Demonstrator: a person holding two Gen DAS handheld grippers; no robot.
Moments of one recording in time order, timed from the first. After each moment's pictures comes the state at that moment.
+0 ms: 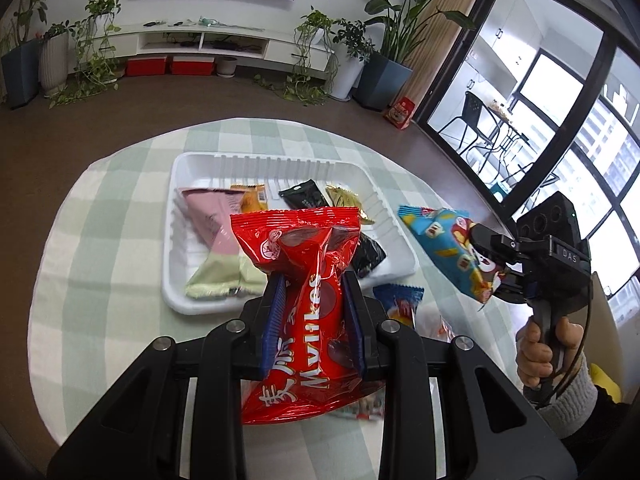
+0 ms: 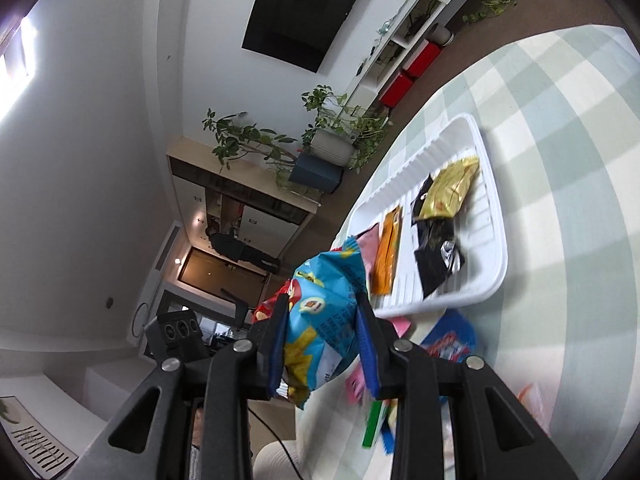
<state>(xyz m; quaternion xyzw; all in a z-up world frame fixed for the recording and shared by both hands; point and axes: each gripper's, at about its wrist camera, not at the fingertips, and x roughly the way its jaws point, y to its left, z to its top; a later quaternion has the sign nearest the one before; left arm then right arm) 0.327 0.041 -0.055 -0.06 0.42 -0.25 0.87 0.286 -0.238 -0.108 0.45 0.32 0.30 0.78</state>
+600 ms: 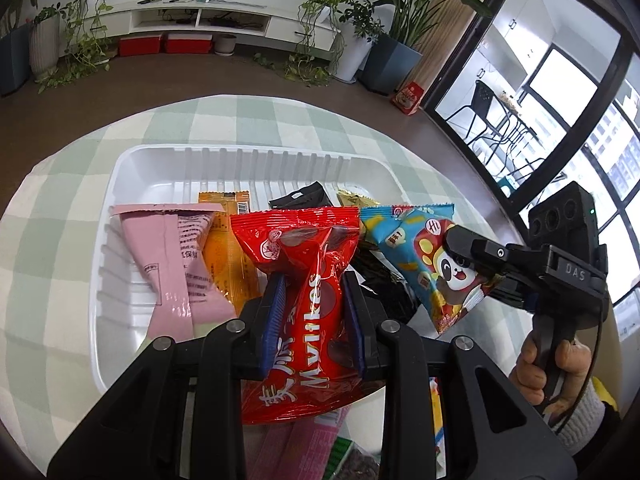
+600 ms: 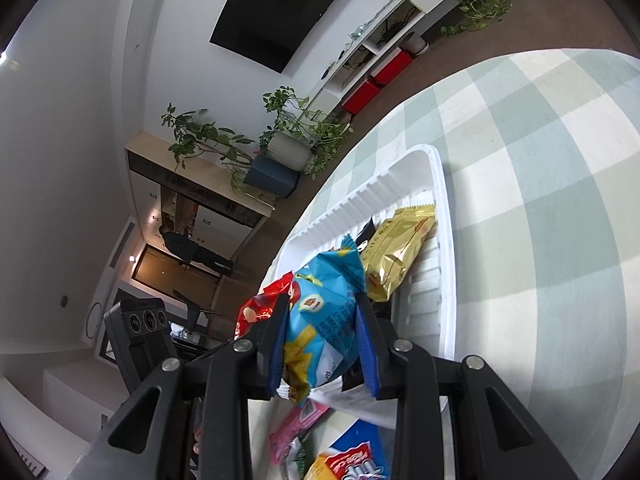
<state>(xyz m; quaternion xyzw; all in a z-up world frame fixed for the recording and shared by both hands) 0.414 -0.010 -0.110 -0.06 0.46 -0.25 0.85 0.372 -0.251 -0.135 0.41 0.35 0.24 0.81</state>
